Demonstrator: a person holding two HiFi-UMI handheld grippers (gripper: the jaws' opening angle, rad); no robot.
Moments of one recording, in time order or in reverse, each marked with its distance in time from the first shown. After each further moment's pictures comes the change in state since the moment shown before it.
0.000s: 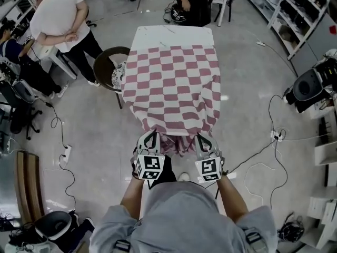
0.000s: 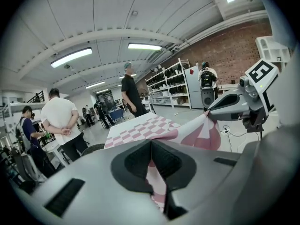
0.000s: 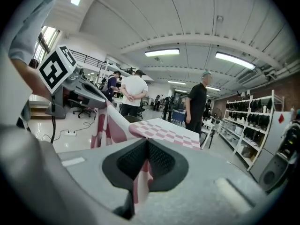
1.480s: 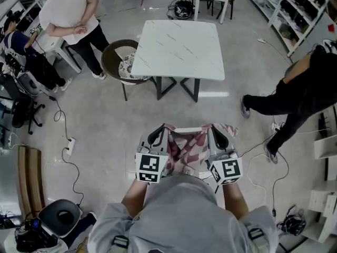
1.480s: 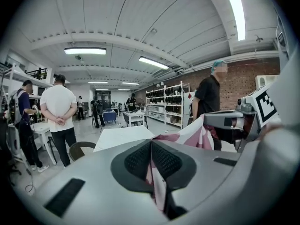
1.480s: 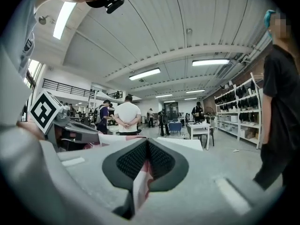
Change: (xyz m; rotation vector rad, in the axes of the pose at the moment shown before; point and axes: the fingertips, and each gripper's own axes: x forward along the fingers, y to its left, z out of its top) left arm -0.126 0.015 0.050 -0.238 -0.162 -0.135; right arm -0.100 0.043 0.117 0.271 -0.233 -0.057
